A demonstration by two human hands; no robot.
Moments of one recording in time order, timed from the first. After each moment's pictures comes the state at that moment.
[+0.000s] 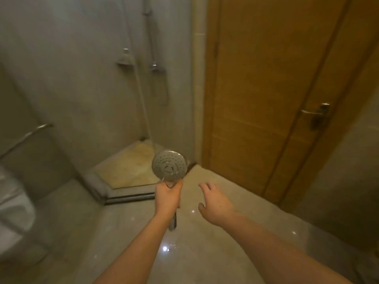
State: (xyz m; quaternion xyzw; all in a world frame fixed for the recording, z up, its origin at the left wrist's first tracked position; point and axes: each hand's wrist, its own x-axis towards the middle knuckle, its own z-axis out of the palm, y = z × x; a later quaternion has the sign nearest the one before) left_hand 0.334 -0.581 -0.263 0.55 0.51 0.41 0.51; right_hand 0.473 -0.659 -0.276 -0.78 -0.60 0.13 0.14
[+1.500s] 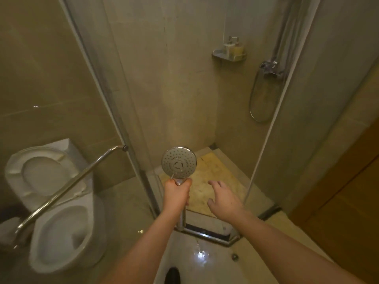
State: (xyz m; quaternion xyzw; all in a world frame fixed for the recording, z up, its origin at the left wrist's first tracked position) left_hand 0.172 0.005 -0.277 0.42 0.61 0.48 0.47; right_hand 0.334 -0.005 -0.309 -0.66 -0.71 0.21 0.12
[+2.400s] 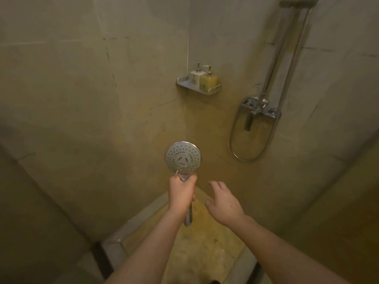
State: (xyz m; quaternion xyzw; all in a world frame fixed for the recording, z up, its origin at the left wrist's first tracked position) left_hand 0.231 0.473 -0.228 0.49 0.51 0.45 0.54; right_hand 0.361 0.414 -0.264 -0.77 -0.59 0.17 0.18
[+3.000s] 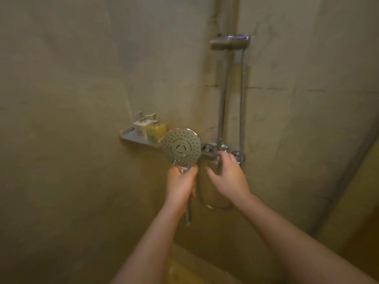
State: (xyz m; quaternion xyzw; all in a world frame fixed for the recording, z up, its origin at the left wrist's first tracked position) left_hand 0.459 0.662 -0.120 0.62 0.37 0.41 0.56; right_hand 0.590 0.600 -0.136 -0.80 -0.44 -0.03 0.41
